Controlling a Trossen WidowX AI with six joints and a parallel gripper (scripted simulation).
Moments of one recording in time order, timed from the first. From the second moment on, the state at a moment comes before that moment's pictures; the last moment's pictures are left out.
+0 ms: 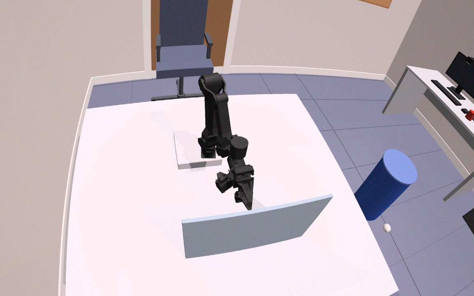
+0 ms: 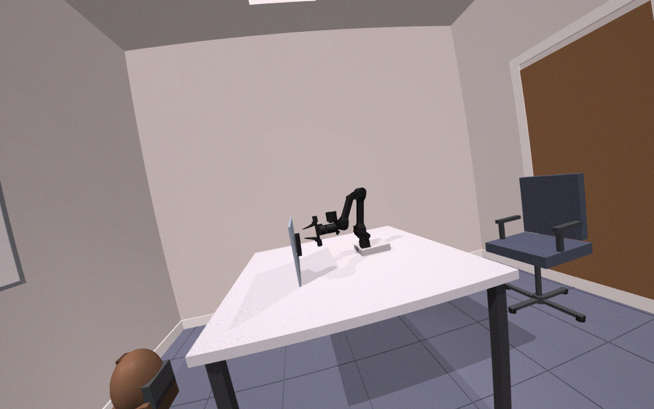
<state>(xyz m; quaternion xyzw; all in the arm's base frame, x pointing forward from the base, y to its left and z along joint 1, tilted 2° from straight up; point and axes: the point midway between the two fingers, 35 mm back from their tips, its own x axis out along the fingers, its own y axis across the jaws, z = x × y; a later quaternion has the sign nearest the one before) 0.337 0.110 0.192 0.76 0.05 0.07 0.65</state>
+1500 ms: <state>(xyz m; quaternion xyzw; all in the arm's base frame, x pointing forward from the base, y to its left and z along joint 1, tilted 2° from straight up) 0.374 0.116 0.194 0.76 0.05 0.07 0.65</state>
